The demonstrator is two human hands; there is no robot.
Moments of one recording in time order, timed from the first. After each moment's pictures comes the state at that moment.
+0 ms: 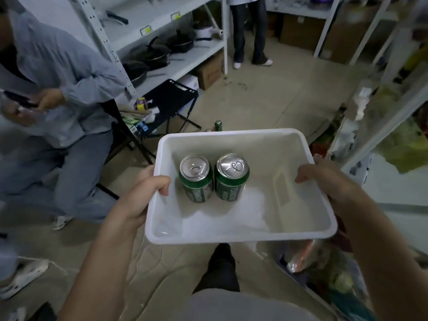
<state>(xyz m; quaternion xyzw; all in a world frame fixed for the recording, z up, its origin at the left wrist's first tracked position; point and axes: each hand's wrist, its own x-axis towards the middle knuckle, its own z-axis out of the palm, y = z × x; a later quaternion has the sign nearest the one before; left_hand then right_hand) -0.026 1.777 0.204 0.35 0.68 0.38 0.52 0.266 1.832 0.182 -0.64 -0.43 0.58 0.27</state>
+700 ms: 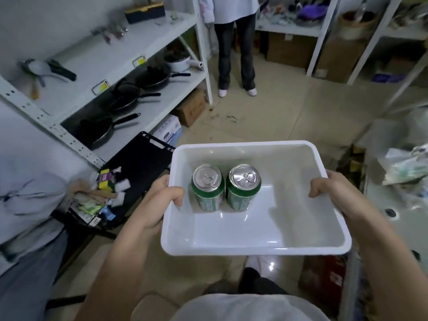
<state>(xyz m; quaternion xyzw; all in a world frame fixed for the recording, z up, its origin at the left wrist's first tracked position) -0.015 2.297 0.194 0.39 0.65 0.33 0.56 0.288 2.312 0.177 -0.66 -0.40 0.56 0.30</state>
